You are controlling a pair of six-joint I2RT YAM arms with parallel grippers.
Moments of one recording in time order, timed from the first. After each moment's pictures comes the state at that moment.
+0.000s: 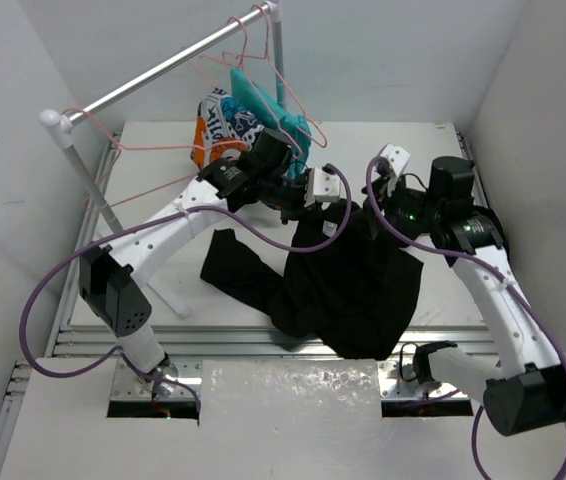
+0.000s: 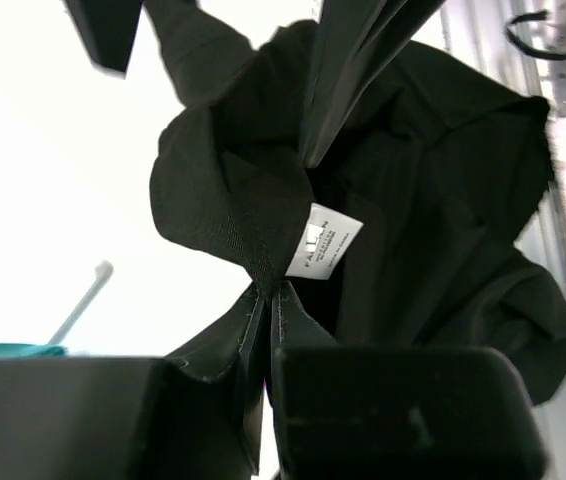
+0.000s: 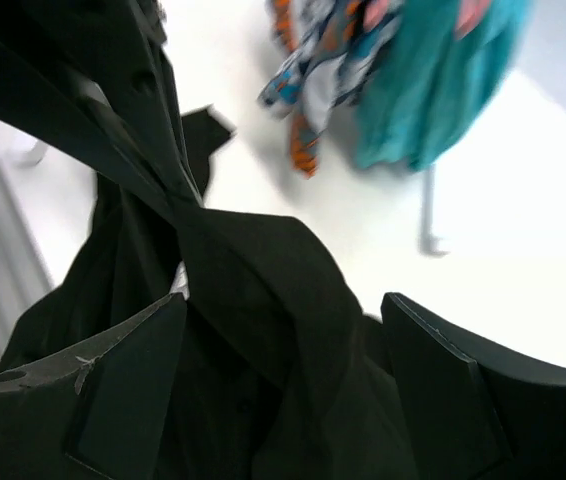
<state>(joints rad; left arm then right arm) -0.67 1.69 1.69 -0.72 0.66 0.72 0.17 1.08 1.03 -0.36 -0.72 -0.34</state>
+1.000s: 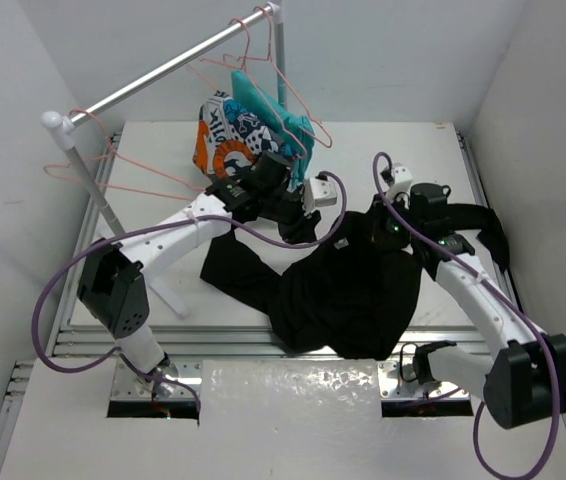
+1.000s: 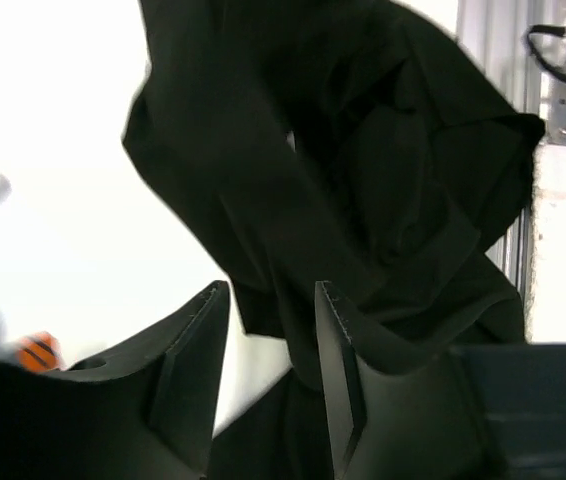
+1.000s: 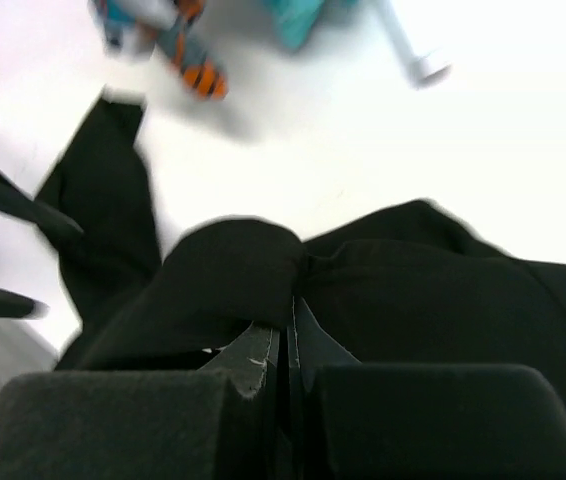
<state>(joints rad) -0.67 1.67 1.48 -0.56 0.62 0.47 0.20 1.15 0.74 -0.12 -0.44 0.11</state>
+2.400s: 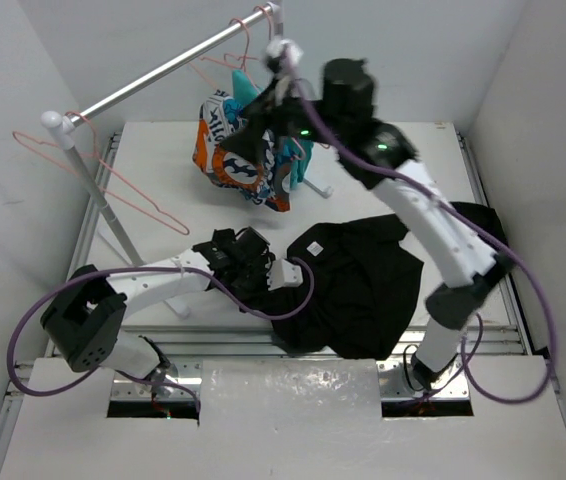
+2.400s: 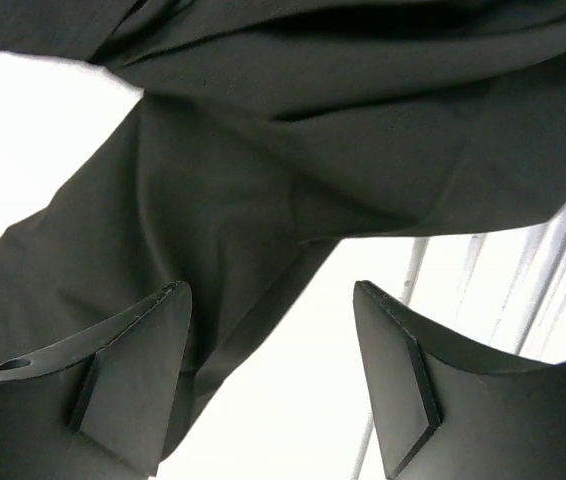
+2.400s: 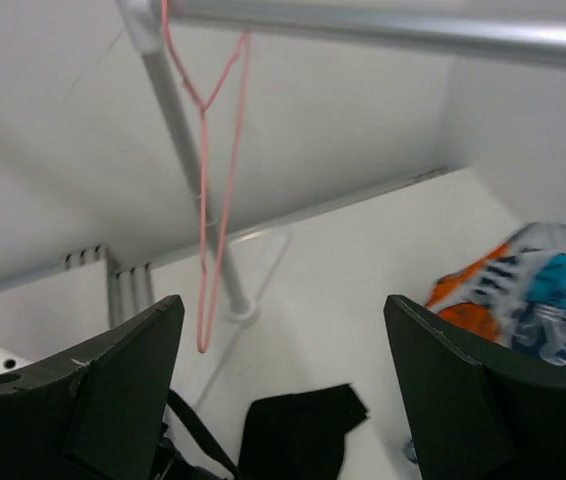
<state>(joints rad) -0.75 1.43 0.83 -0.53 0.25 0.59 0.68 1.73 2.10 -0.39 -0.51 0.04</state>
